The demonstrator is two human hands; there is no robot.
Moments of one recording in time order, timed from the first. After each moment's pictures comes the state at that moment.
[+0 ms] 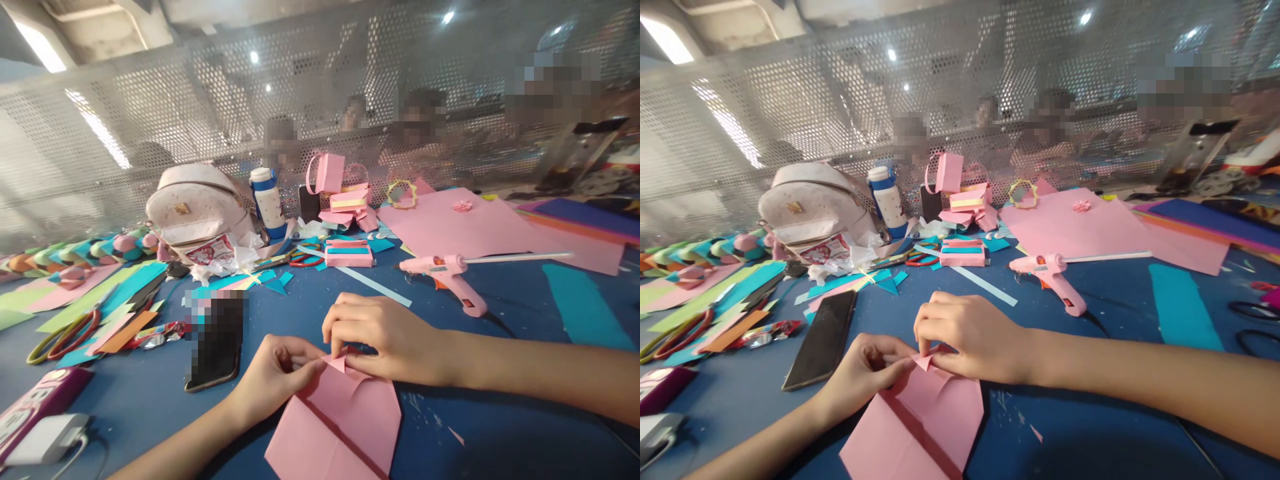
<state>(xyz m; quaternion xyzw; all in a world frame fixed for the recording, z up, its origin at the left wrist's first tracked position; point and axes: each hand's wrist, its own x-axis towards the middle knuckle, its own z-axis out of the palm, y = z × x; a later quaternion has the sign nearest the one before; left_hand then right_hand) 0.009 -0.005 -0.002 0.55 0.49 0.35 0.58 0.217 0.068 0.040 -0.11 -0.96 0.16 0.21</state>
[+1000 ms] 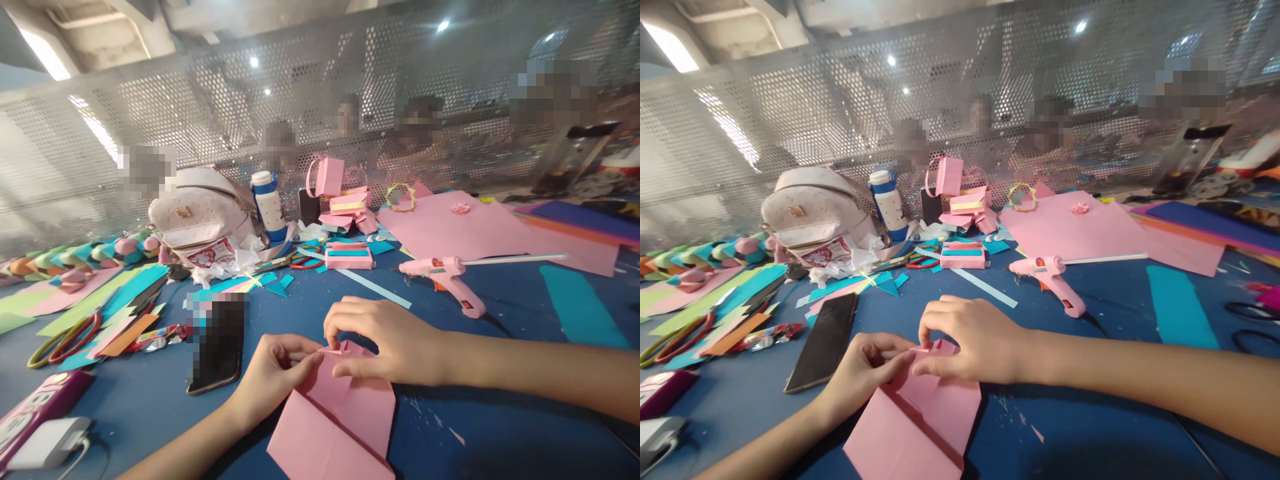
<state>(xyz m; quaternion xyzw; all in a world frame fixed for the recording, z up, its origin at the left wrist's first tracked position) 0.009 -0.004 -0.003 0.55 0.50 0.39 0.55 0.217 0.065 0.048 -0.20 -0.93 0.25 0.17</state>
